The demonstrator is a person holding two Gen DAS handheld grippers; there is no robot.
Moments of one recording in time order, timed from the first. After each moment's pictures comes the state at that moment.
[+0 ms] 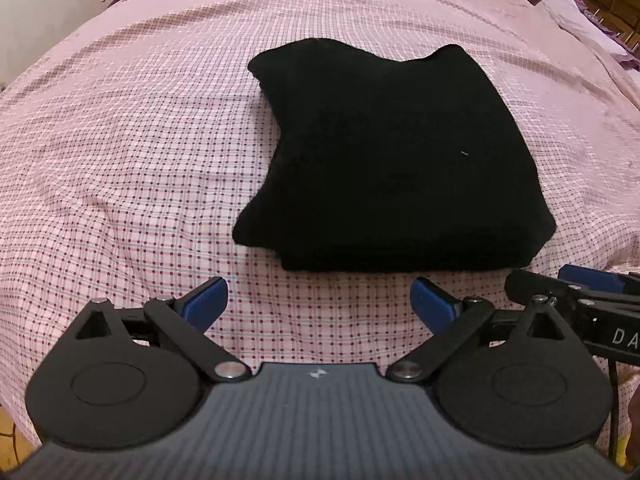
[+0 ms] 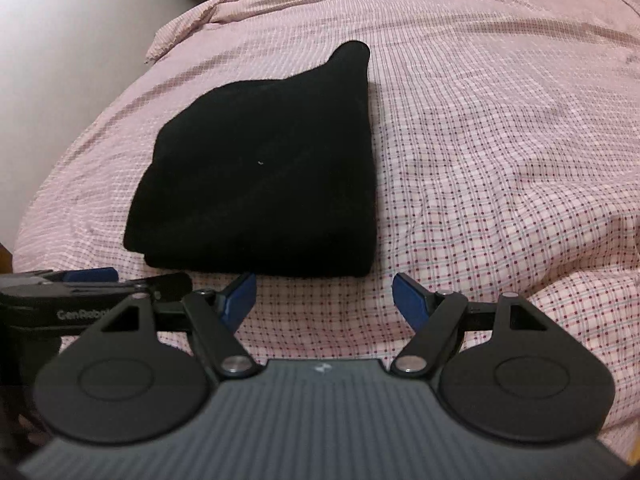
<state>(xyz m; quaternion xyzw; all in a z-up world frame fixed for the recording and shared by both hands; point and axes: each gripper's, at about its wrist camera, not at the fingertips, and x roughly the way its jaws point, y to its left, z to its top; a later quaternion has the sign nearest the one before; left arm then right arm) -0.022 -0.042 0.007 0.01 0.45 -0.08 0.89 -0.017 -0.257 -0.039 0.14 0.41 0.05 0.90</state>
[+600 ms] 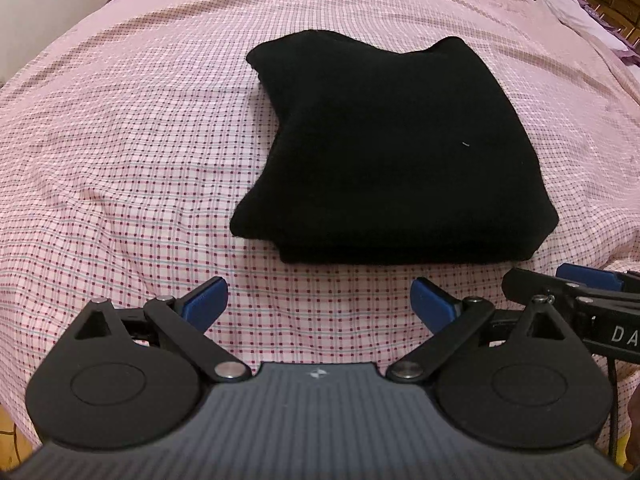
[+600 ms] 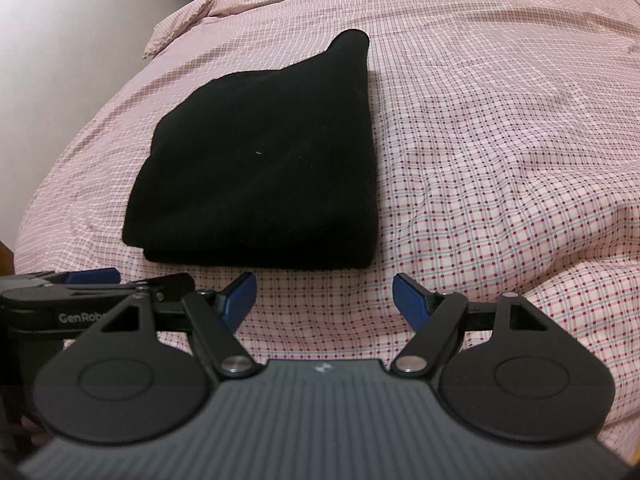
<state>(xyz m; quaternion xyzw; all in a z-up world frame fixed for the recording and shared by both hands) -0.021 -0.042 0.004 0.01 0.46 -0.08 0.89 -0.015 -0.258 -0.041 0.14 0.41 0.06 0.90</state>
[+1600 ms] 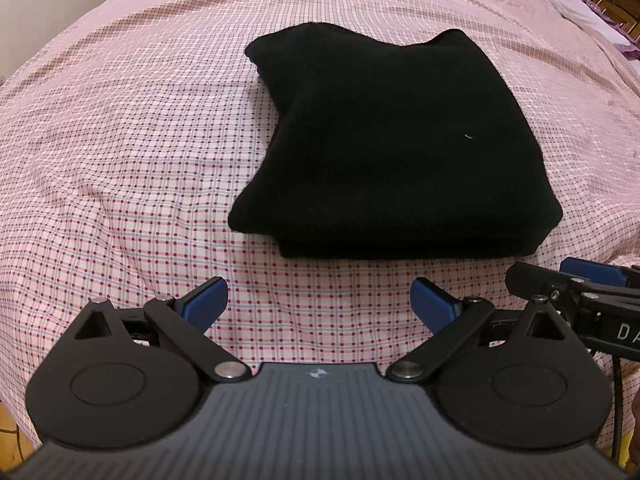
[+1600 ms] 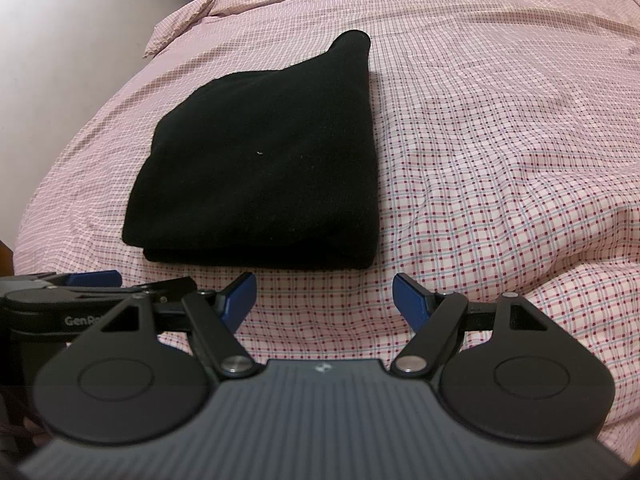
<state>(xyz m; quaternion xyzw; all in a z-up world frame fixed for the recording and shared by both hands) -0.021 -0.044 0.000 0.01 0.46 -0.08 0.88 -0.015 -0.258 -0.041 0.14 0.41 0.06 0.90</state>
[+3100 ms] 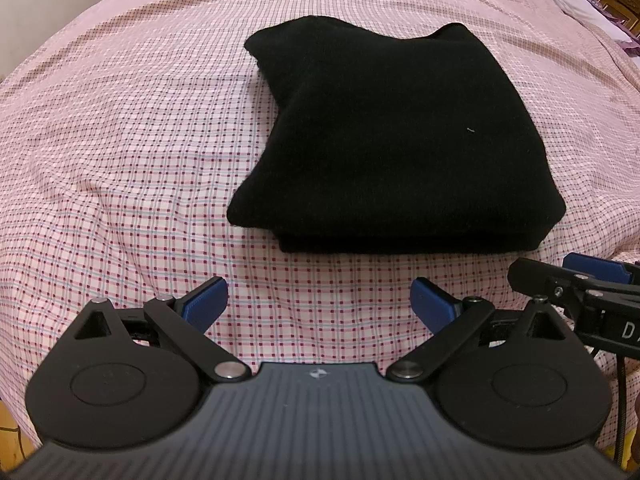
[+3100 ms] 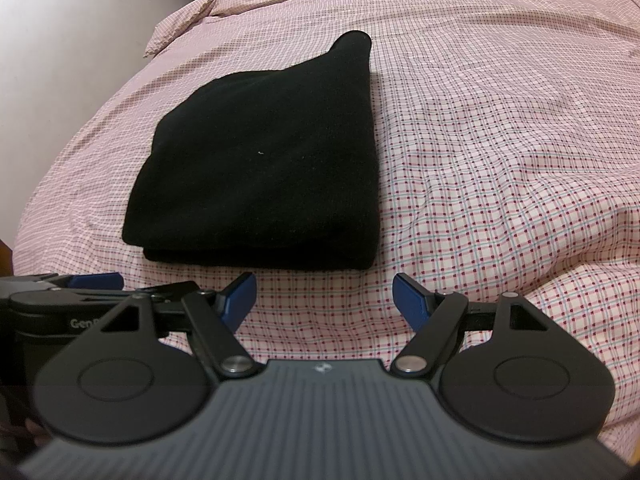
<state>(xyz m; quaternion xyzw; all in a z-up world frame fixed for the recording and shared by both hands) -0.021 -0.045 -0.003 0.01 0.47 -0.08 0.88 -0.016 -0.256 -0.040 0.14 0.41 0.06 0.90</state>
